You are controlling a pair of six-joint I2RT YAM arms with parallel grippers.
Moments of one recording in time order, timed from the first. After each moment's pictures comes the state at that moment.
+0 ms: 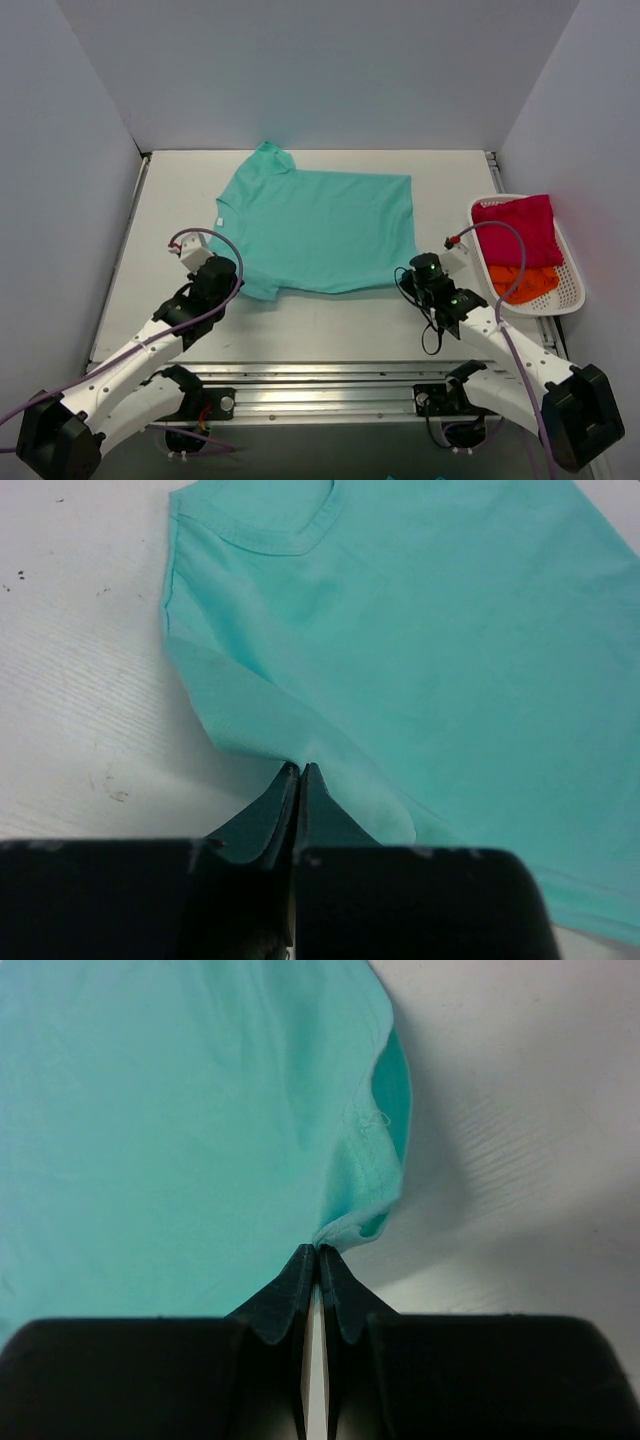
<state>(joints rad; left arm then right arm) -0.59 0.88 0.54 -0.29 -0.61 -0.91 0.48 0.97 0.45 -0.20 0.42 1.01</state>
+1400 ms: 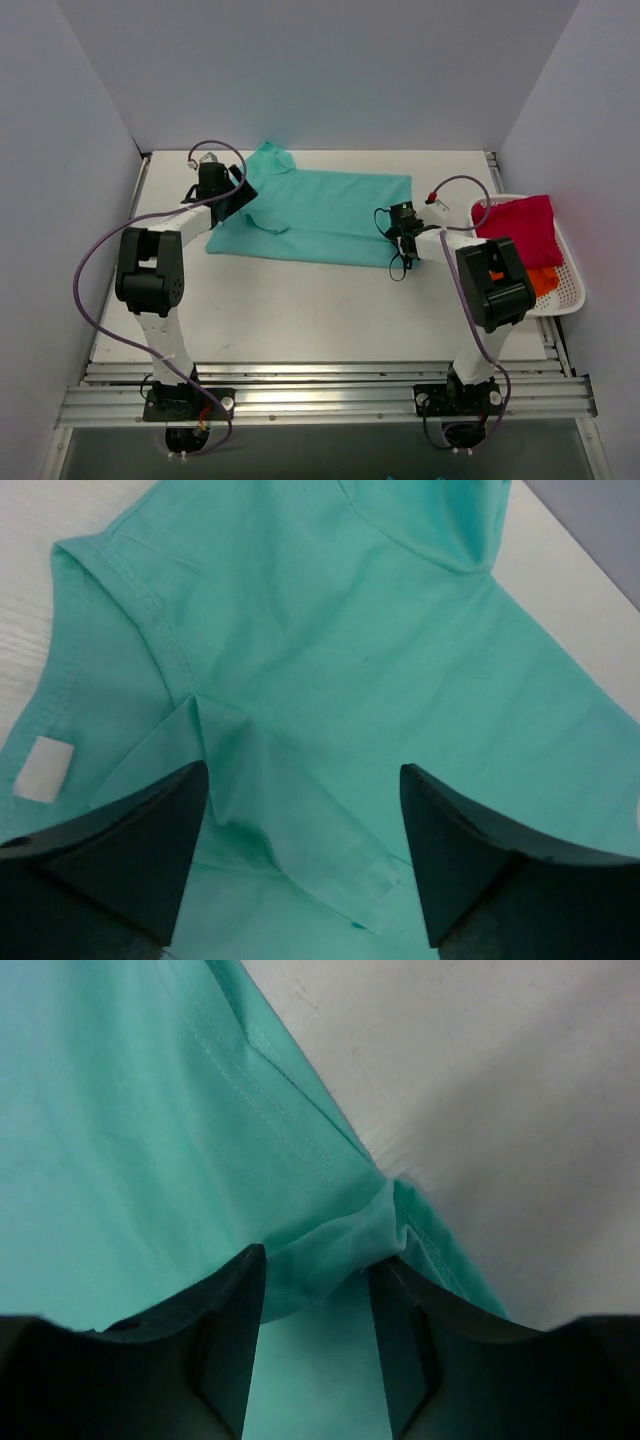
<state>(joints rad) -0.15 1.94 1.33 0.01 -0.03 -0.71 0.31 1.79 0.96 -0.07 0.49 0.94</state>
